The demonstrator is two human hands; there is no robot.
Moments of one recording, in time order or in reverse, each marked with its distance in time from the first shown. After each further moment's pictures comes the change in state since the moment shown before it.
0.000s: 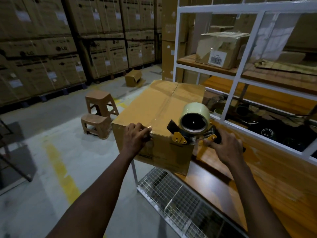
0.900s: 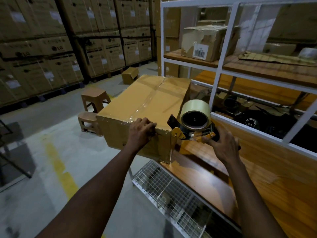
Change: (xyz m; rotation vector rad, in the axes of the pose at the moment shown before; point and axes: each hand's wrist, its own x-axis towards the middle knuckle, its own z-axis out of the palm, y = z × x) left_hand 0.009 0.102 0.004 -0.021 -0.024 0.071; right_hand -0.026 0.088 -0.026 0.120 0.036 0.022
